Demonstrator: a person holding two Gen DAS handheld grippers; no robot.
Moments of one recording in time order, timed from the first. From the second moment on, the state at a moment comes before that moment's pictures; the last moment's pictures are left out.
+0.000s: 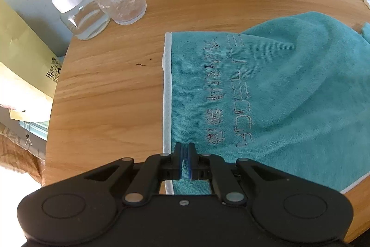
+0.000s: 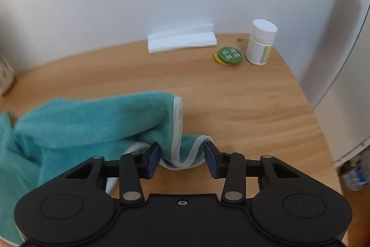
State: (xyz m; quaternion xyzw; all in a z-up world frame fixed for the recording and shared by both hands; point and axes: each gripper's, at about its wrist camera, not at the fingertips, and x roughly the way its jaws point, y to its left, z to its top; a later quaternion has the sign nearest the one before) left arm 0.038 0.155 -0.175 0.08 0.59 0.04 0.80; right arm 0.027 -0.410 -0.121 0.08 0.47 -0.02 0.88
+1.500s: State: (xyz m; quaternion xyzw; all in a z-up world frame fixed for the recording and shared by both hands) left arm 0.019 0.073 -0.177 0.16 0.56 -0.06 0.81; right arm 0.096 -0.444 -0.129 0.02 0.51 0.00 0.86
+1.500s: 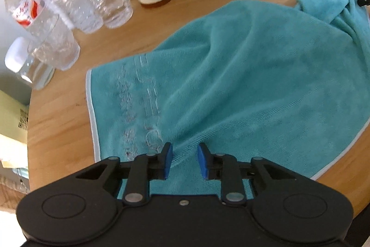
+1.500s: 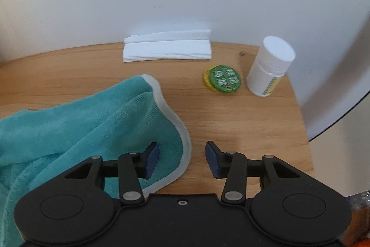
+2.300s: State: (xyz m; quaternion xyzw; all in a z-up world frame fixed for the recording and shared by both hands) left arm 0.020 0.070 -0.177 0.18 0.57 -0.09 0.80; right arm -0.083 -0.469 -0.099 0.08 0.58 -0.13 0.80
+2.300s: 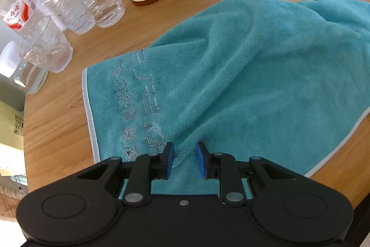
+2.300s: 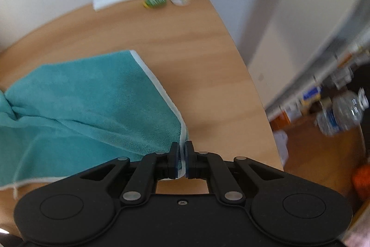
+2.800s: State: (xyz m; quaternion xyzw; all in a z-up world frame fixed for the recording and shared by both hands) left arm 0.020 0.066 -0.176 0.20 0.58 -0.11 0.79; right arm -0.097 -0.449 -0.101 -0.01 0.60 -0.13 0.79
